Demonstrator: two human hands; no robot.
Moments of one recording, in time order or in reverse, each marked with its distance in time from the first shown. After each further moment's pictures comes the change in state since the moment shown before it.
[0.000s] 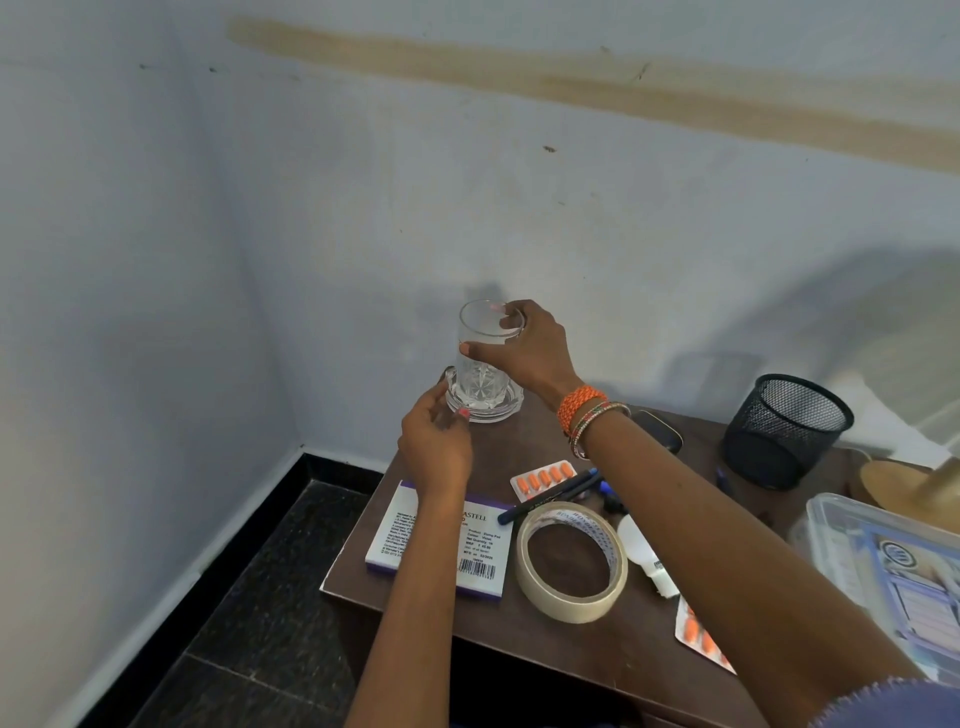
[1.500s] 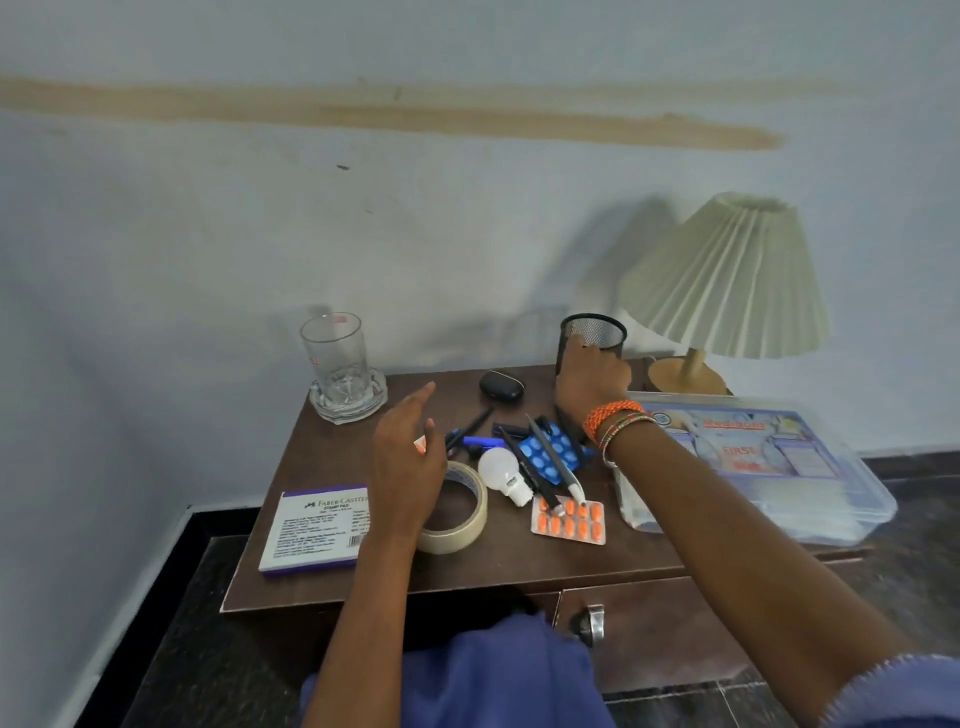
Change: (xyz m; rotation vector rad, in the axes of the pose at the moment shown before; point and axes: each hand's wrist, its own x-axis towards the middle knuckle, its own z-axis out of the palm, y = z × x) left_hand -0.079 -0.008 0.019 0.349 -0.403 0.766; right_hand -0.113 0.071 -0.166 -0.972 0.152 0.423
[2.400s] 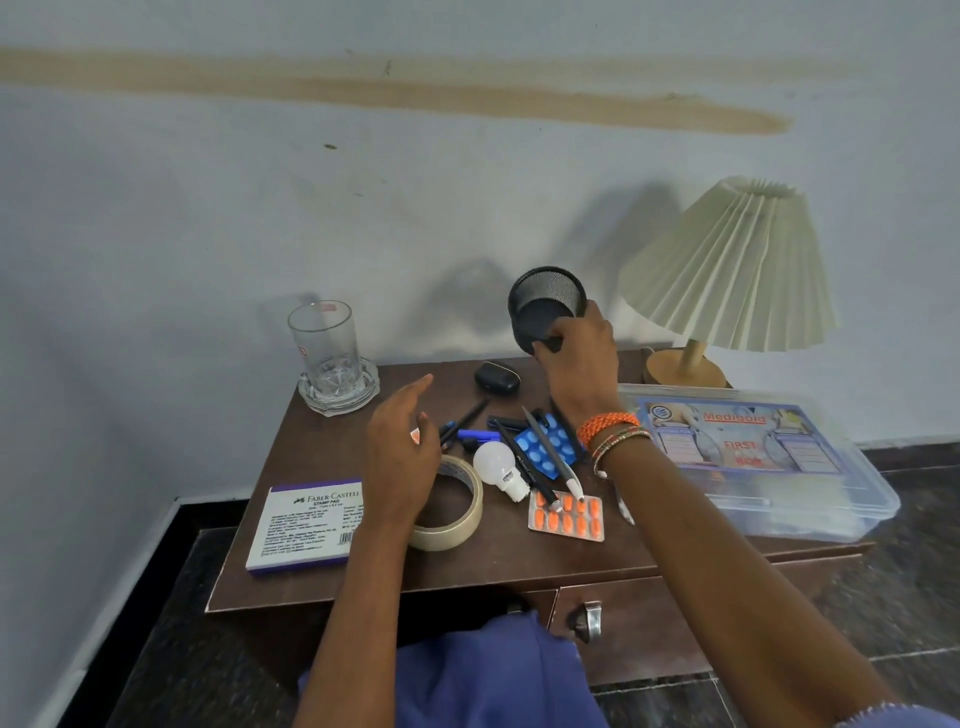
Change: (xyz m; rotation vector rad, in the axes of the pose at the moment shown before) left_hand 0.006 -0.003 0.003 -0.030 -0.017 -0.020; right_hand -0.001 -0.011 0.006 0.482 0.293 -0.042
